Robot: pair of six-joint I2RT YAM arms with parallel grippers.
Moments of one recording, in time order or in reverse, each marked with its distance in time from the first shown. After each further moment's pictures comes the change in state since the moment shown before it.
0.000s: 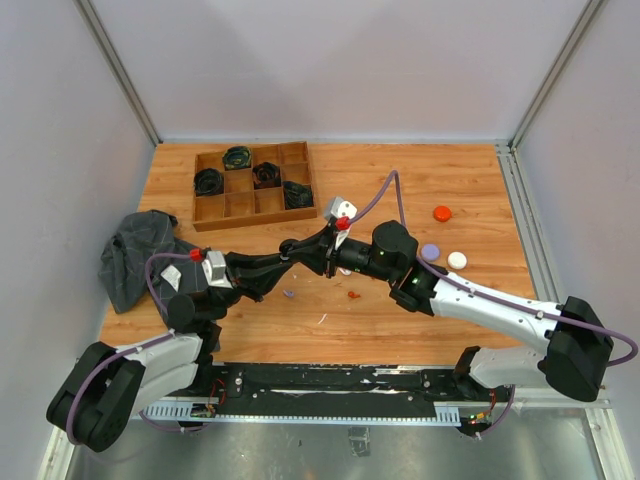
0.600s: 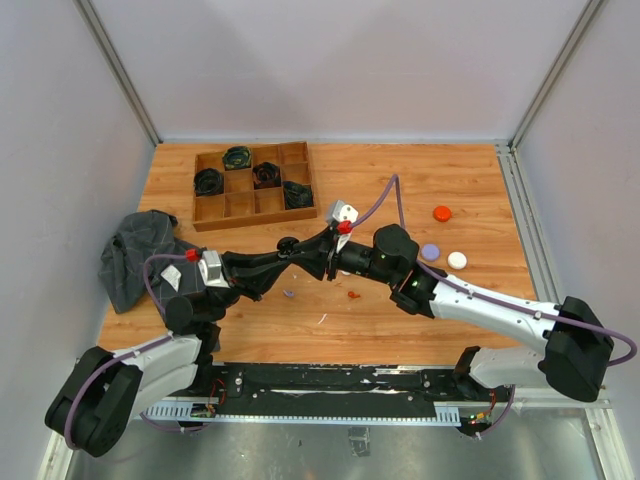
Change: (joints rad) left arm 0.000 -0.029 -0.001 -0.001 -0.027 -0.031; right arm 0.000 -0.001 -0.040 0.056 0.001 0.003
